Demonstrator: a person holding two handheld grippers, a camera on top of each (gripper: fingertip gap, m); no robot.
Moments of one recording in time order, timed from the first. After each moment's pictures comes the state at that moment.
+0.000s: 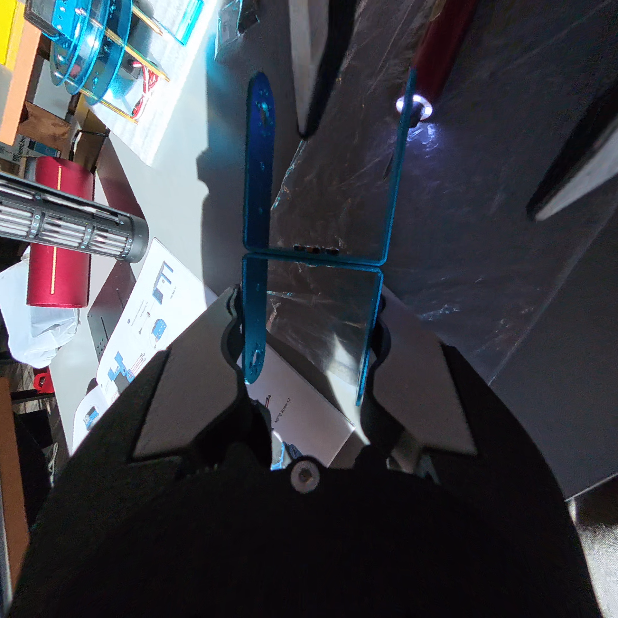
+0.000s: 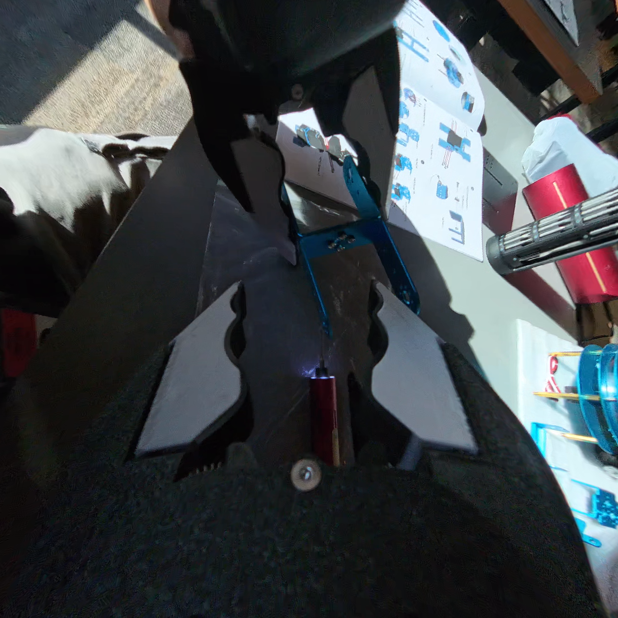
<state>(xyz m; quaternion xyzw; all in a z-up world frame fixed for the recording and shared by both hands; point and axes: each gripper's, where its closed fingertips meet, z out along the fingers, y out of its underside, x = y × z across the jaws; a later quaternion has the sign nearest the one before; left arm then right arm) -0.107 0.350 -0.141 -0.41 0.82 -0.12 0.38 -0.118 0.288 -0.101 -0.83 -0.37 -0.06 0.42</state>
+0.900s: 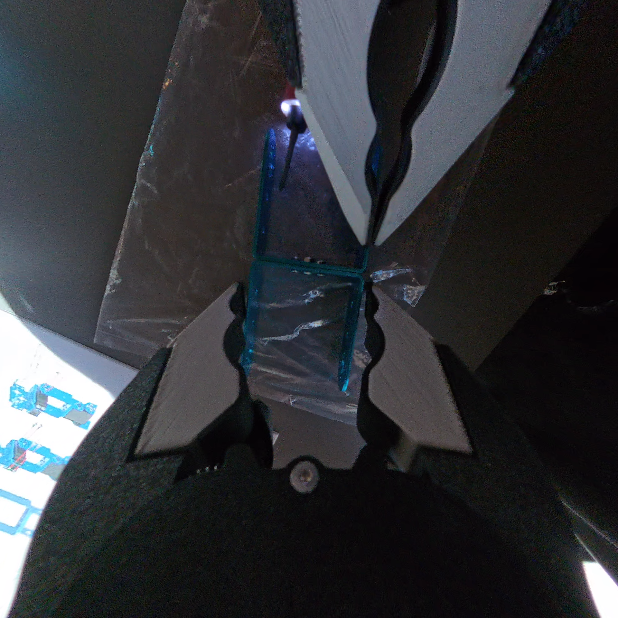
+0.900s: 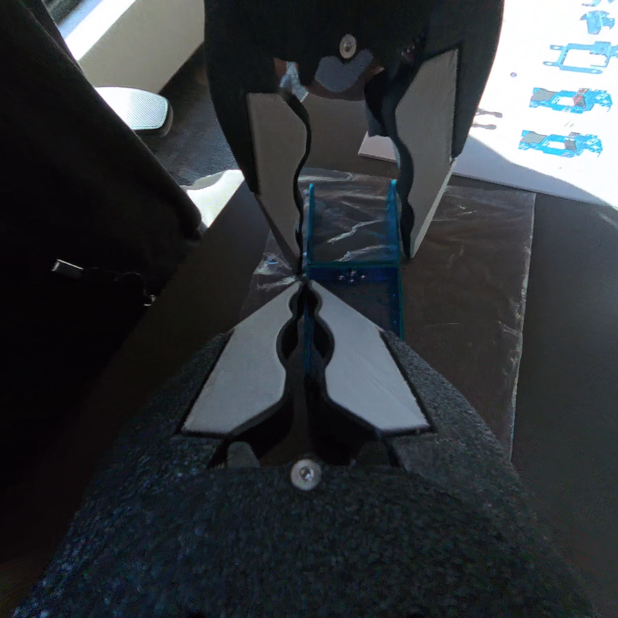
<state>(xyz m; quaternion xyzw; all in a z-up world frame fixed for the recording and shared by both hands) -0.126 0.299 -0.164 -0.46 0.86 -0.20 0.11 -0.131 0.272 -0.135 -0.83 -0.37 0.23 0.34</state>
